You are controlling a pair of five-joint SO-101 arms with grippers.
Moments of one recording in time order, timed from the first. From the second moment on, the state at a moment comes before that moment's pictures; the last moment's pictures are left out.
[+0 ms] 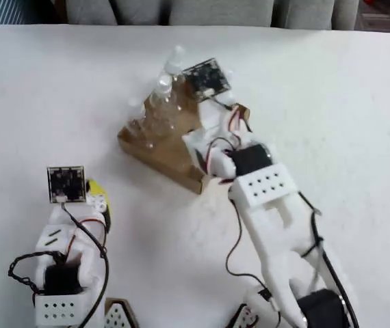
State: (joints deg) left arm -8.6 -104.3 97.1 50.8 3.0; right arm -25.0 -23.8 28.0 50.0 7.7
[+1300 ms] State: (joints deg) left arm -8.6 -104.3 97.1 50.8 3.0; right arm -18.2 -76.5 56.4 69.5 7.8
